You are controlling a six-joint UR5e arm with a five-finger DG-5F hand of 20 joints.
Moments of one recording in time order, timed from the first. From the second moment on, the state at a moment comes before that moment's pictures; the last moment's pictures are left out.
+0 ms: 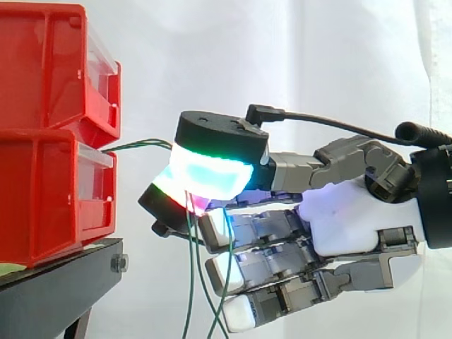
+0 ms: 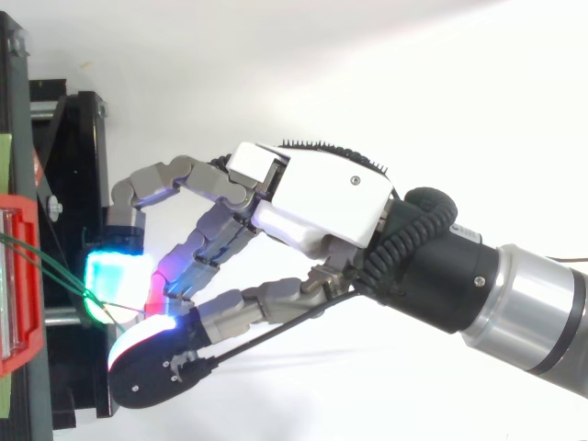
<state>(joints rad) 0.28 -2.43 -0.91 -3.11 -0.90 0.18</state>
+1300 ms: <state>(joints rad) 0.28 -2.43 -0.92 -3.11 -0.90 0.18</state>
